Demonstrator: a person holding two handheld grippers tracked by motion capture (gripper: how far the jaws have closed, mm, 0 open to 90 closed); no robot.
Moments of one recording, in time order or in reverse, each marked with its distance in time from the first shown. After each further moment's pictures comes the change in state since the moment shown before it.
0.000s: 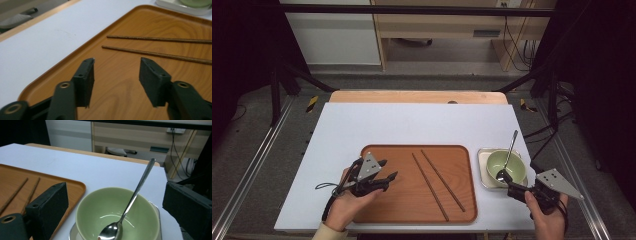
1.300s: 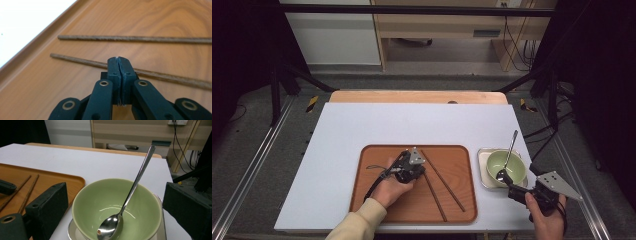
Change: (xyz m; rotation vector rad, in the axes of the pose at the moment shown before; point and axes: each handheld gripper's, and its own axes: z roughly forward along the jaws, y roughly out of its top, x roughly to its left) left arm -0.028 0.030 0.112 0.223 -0.139 0.049; right arm -0.006 -0.015 0.004 0.021 0.008 0.053
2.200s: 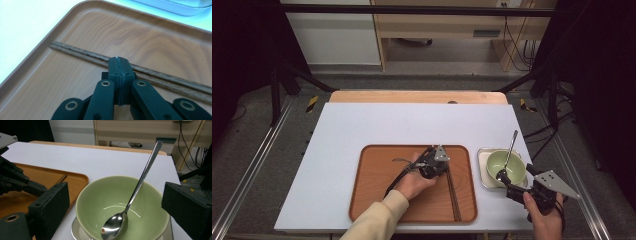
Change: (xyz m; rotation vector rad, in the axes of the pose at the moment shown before) left arm -0.025 0.048 0.043 -0.030 -0.118 0.110; right arm 0.001 -0.002 0.004 0.019 0.028 0.010
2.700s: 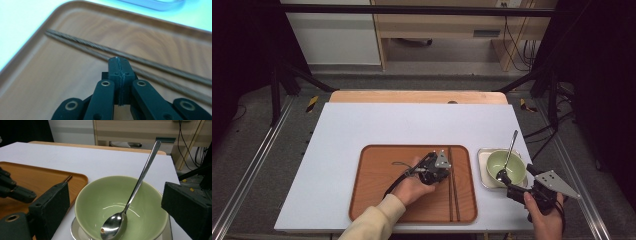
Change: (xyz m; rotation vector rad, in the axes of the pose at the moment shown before) left arm -0.018 -0.005 -0.017 0.021 -0.037 0.047; right arm -0.001 0.000 0.000 0.002 -0.003 0.003
